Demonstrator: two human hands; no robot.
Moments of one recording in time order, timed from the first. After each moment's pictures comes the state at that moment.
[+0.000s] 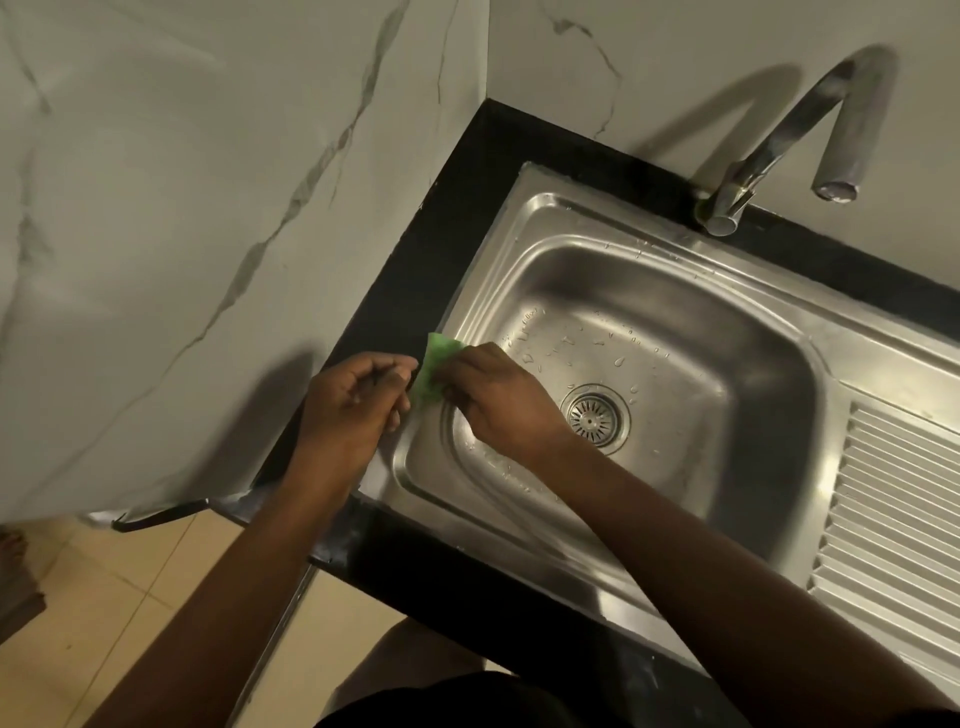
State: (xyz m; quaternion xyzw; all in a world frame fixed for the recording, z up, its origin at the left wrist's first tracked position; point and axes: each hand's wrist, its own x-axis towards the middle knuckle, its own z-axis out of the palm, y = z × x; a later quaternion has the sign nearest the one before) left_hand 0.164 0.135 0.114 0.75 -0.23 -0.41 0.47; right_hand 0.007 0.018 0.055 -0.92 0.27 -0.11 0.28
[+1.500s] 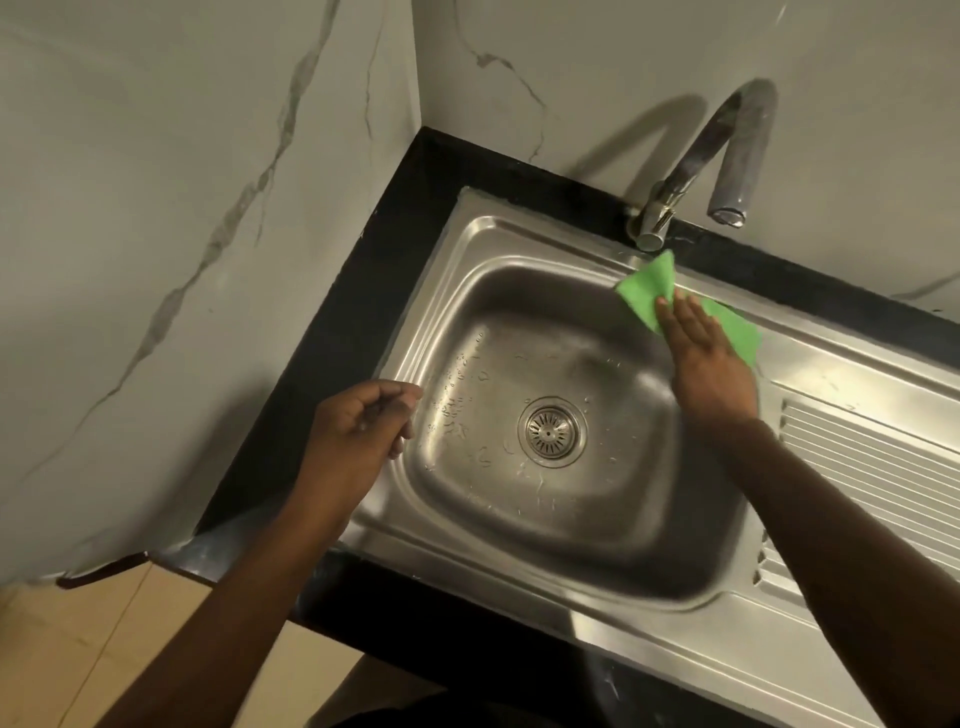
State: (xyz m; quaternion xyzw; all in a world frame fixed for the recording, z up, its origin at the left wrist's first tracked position) left_hand 0.135 0.106 0.096 0.70 -0.27 -0.47 0.47; right_hand -0.208 -0.126 0.056 -0.84 0.54 0.04 0.06
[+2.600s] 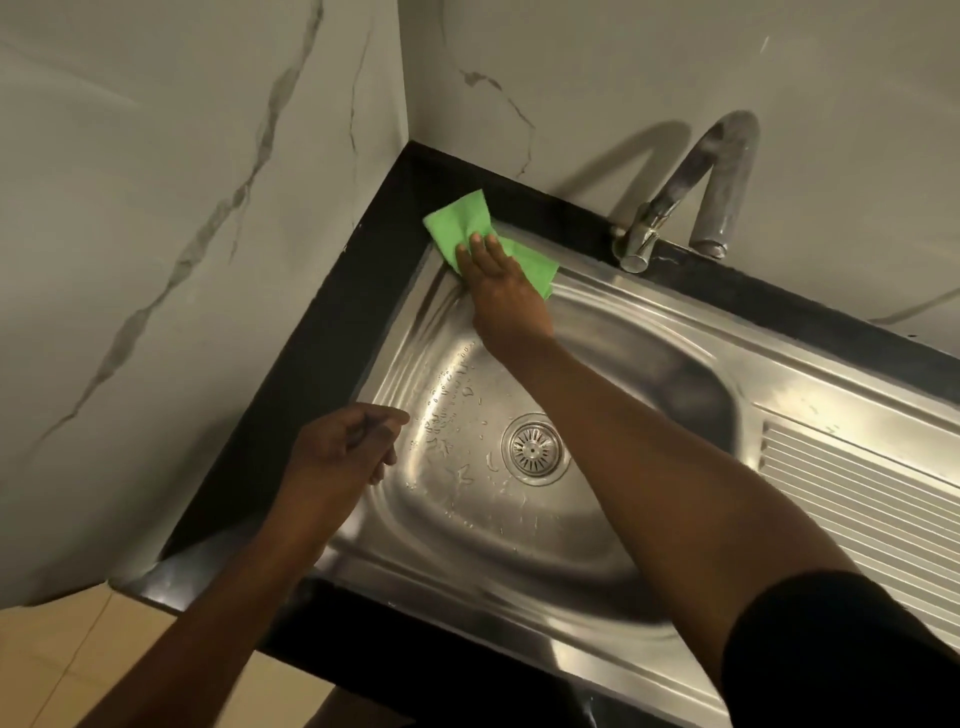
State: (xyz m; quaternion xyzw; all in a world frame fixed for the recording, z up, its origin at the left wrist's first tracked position) left_hand 0.137 0.104 0.078 0.70 -0.28 -0.48 0.45; right_hand 0.014 -0.147 0.052 -0.91 0.41 -0.03 0.12
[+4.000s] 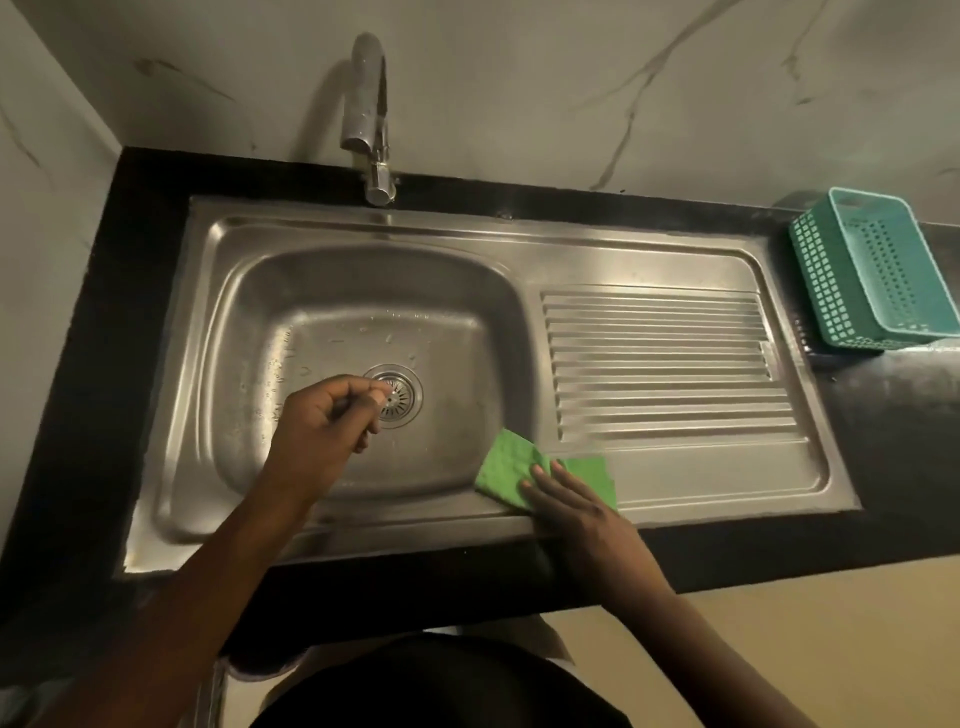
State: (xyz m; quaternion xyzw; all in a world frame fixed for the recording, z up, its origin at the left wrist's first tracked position) left_hand -0.011 0.074 0.120 0.60 -0.43 -0.53 0.41; right_hand -0.344 0.173 0.086 -0.79 0.57 0.03 0.24
